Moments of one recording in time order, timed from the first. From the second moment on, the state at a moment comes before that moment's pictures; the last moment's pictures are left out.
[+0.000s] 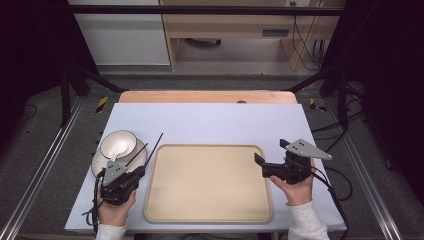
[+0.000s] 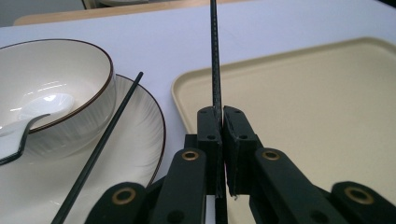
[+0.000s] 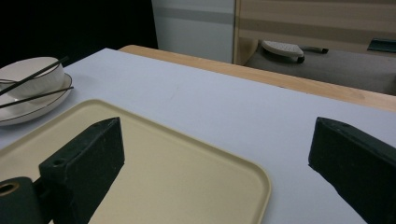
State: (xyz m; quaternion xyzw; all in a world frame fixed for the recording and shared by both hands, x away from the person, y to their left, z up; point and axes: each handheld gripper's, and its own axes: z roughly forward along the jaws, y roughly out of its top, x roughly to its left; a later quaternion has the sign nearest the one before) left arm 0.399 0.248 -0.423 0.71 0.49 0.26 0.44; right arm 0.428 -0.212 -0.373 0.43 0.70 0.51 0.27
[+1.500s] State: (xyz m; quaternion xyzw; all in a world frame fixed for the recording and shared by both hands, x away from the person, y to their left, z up) left arm 0.385 0.197 -0.469 0.64 0.58 0.28 0.42; right arm 0.431 -0.203 -0.377 0.41 0.71 0.50 0.26
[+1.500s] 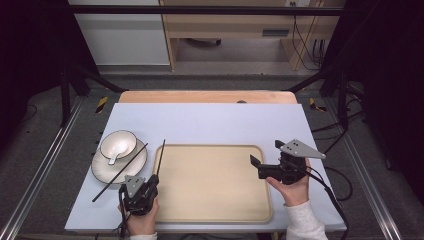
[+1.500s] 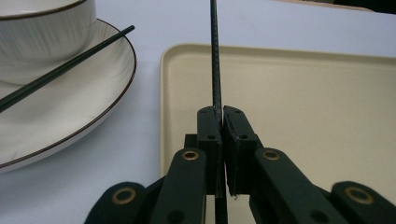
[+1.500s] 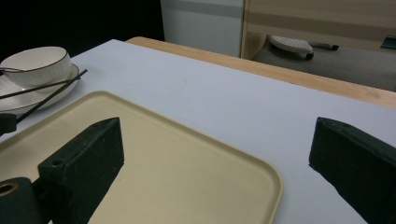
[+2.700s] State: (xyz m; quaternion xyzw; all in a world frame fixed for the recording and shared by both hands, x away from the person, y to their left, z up) left arm 0.403 0.188 -0.478 0.68 0.59 0.25 0.34; right arm 0.433 -0.201 -0.380 0.42 0.72 0.49 0.26
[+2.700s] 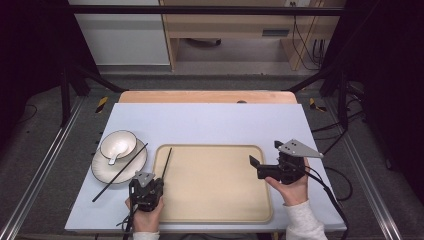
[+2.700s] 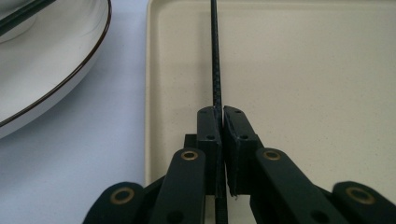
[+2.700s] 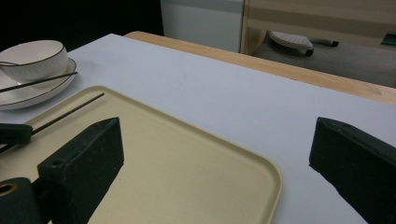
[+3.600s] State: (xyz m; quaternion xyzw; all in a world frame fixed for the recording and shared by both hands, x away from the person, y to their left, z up) left arm 0.407 0.207 -0.427 0.70 0.50 0.24 0.44; right arm 0.431 -0.205 -0.376 0.42 0.71 0.50 0.26
